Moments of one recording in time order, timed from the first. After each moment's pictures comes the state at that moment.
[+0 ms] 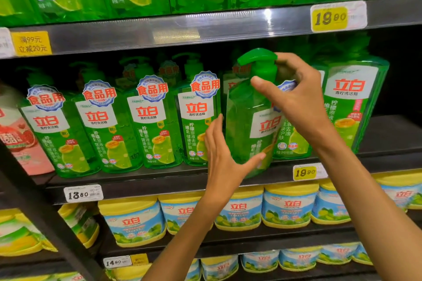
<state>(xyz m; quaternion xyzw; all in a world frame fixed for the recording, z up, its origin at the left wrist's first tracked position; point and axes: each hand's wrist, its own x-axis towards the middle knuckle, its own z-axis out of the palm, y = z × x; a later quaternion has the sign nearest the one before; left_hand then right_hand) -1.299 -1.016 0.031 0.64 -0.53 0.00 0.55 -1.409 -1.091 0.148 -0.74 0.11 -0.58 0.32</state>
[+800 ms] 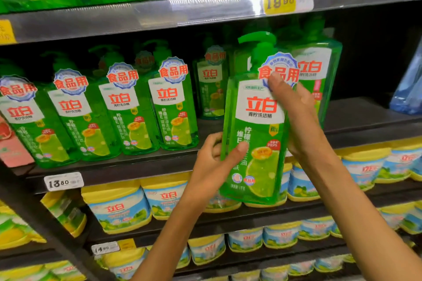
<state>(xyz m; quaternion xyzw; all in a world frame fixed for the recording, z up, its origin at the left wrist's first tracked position) -1.353 -0.970 0.042 0.52 -0.49 -0.34 0.61 -1.471 -1.074 0.097 -0.54 0.11 -0.53 0.65</state>
